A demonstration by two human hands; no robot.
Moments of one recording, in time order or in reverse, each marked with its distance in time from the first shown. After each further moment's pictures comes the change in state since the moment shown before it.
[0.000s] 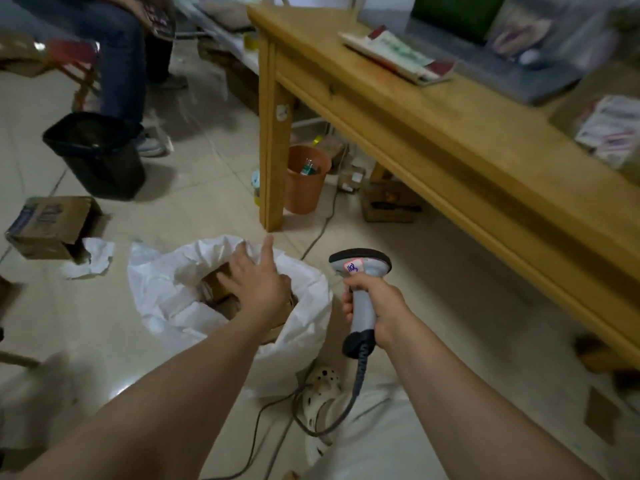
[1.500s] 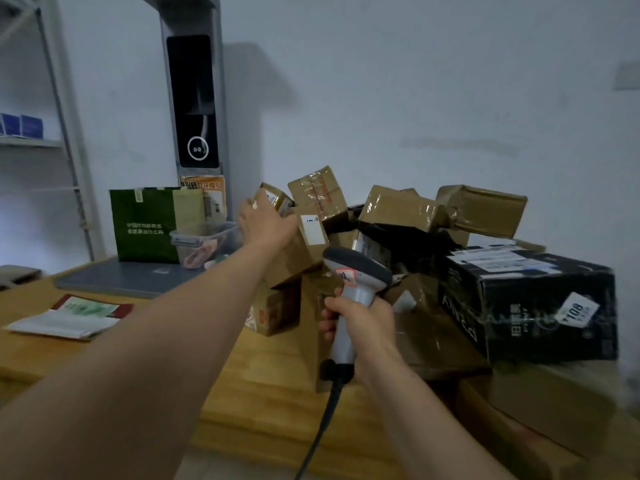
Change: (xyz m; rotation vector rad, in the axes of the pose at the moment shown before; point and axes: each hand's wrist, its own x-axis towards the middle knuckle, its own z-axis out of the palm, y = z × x) left_hand -0.217 0.559 -0.134 -0.486 -0.027 0.918; right_hand -0.255 -0.184 -0.313 0.466 0.441 -0.869
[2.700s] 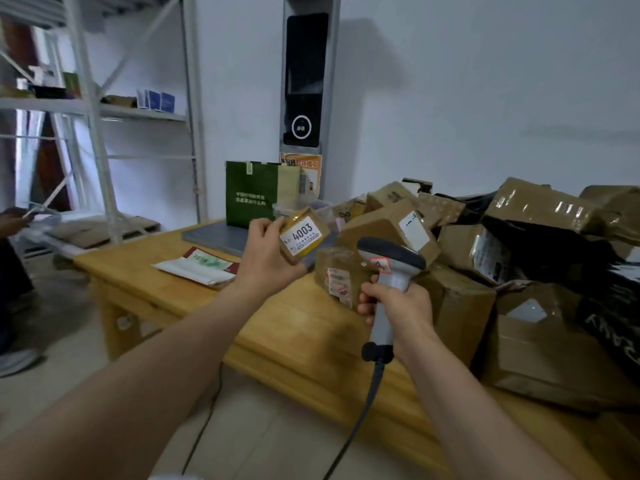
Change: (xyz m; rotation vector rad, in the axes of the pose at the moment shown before) left_hand -0.041 -0.173 -0.110 0.191 0.062 0.176; right_hand 0.000 0.039 0.097 -0.144 -0.118 0.033
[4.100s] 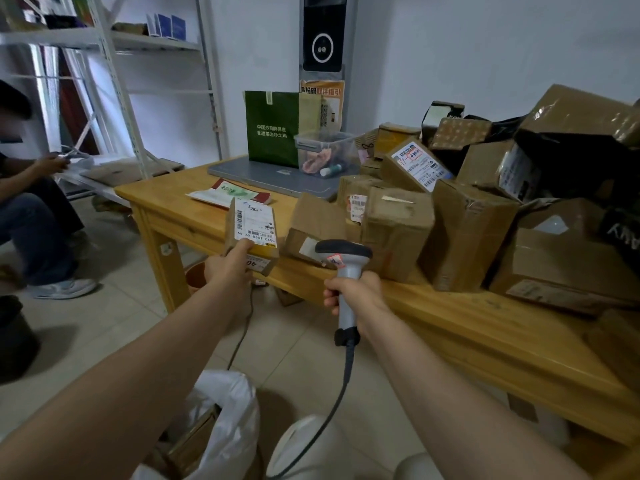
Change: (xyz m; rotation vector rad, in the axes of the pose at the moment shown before) left_hand -0.123 -0.083 -0.015 -0.835 0.283 -1.137; right_hand -0.055 0.103 0.033 -0.257 -0.205 0.309
